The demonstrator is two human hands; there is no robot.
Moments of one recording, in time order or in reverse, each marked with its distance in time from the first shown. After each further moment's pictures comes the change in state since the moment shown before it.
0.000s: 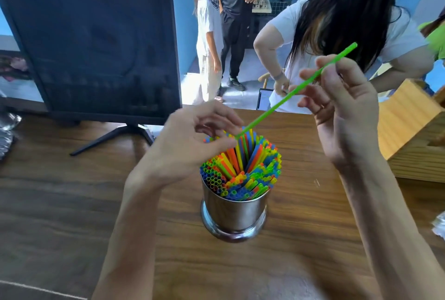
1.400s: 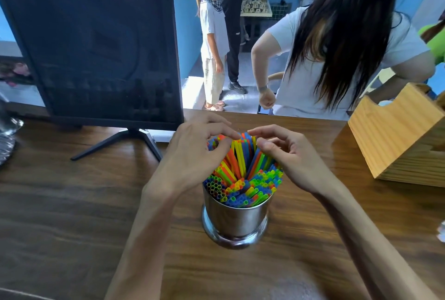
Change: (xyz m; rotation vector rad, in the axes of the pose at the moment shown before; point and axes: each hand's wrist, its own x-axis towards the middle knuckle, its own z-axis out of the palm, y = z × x) left_hand 0.008 -0.031 0.016 0.396 0.126 -0.049; right_hand -0.031 0.051 -0.007 -0.638 -0.366 0.298
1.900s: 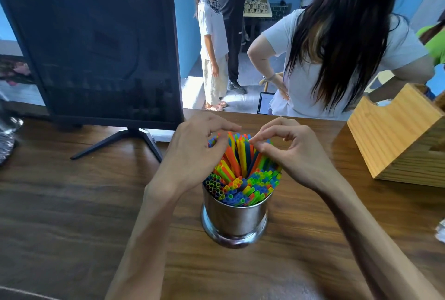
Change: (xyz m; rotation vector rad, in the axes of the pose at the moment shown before) left_hand -0.001 0.008 -0.001 -0.005 0.026 -0.030; right_hand 0.001 -0.019 -0.002 -0.214 0.111 -0.094
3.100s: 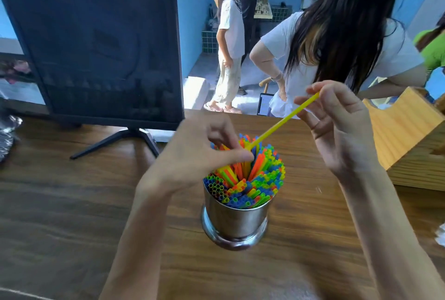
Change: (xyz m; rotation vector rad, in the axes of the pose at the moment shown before) left_hand -0.002 0.010 -0.017 -0.355 -0.174 0.003; right_hand 0.017 -0.010 -0.034 1.007 0.242 -0.051
